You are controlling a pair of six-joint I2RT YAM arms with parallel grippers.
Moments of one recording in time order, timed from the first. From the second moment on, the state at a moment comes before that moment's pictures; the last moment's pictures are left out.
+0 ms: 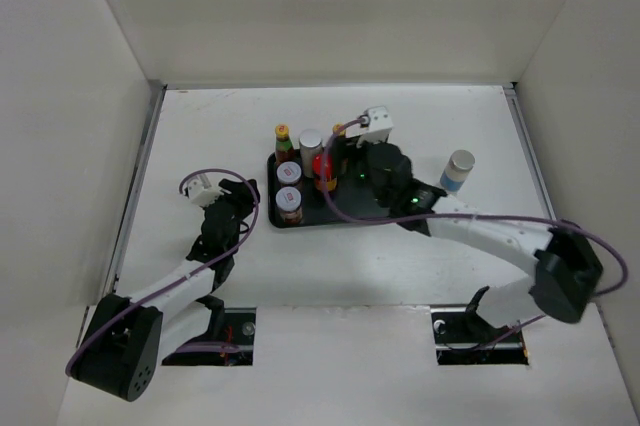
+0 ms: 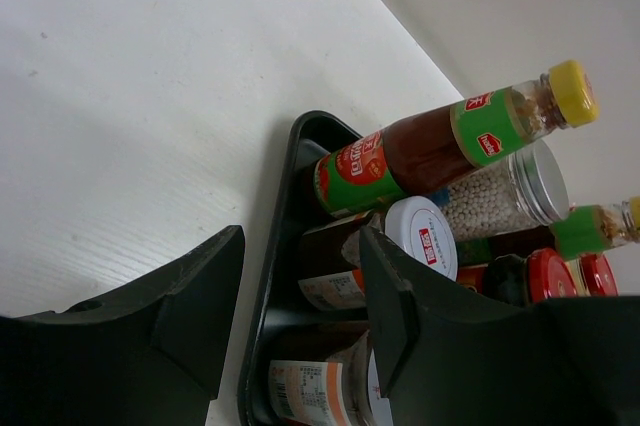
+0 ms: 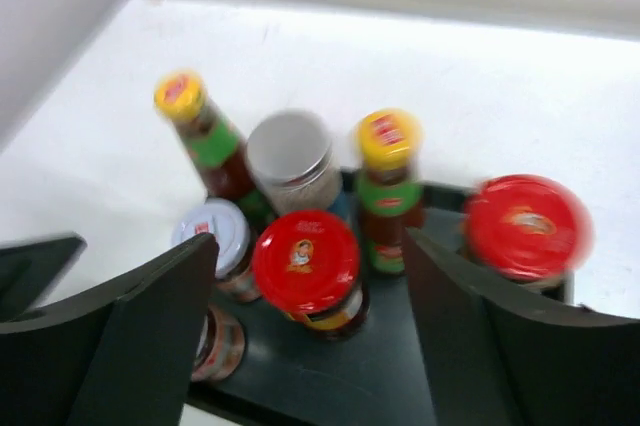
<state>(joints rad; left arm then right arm) -0.34 1.00 0.16 0.66 -0.40 -0.87 0.87 1.46 1.02 0.26 0.48 0.24</state>
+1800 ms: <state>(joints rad) -0.35 1.05 0.16 0.66 -0.41 -0.87 0.79 1.36 0.86 0.09 0.58 0.31</state>
